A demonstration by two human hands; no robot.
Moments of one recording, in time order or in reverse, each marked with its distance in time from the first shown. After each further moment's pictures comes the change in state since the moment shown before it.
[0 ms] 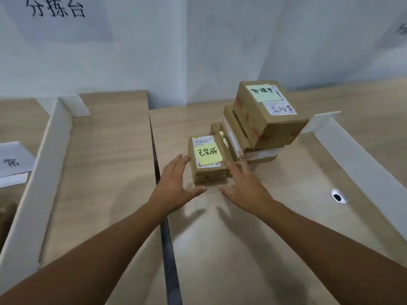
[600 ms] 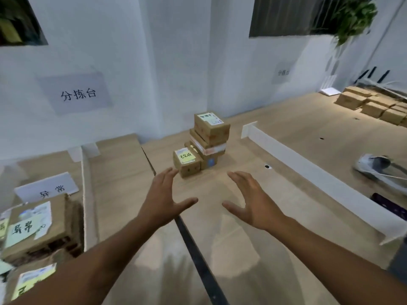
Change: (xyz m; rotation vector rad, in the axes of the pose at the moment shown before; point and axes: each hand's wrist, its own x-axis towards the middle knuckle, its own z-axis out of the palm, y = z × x) left_hand -0.292 0.120 -0.134 0.156 0.032 0.315; right_hand -0.376 -0.143 -0.083 0.018 0.322 0.027
